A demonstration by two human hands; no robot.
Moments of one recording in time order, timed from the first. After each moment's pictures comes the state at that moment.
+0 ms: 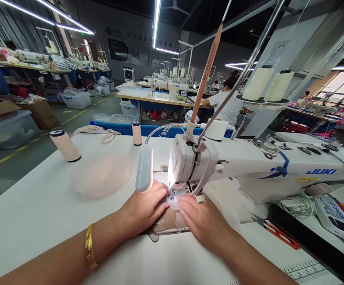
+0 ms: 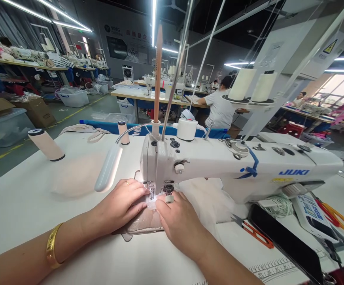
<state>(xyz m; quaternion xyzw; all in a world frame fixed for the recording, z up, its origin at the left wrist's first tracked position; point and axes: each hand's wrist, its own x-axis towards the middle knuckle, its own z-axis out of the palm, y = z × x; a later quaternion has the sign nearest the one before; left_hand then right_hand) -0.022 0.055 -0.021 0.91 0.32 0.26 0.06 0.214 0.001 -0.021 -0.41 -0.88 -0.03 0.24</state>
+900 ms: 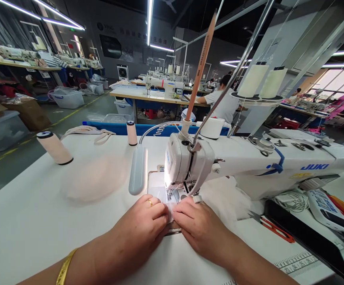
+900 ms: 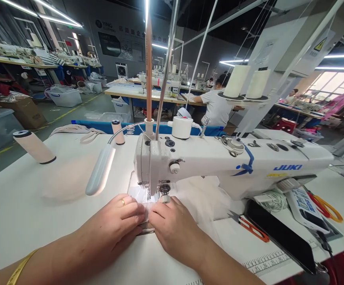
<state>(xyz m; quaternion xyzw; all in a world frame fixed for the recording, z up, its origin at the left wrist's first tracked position) -0.019 0.020 -0.008 0.94 0.22 0.25 0.04 0.212 -0.009 -0.016 -0.37 -0.91 0.02 0.20</state>
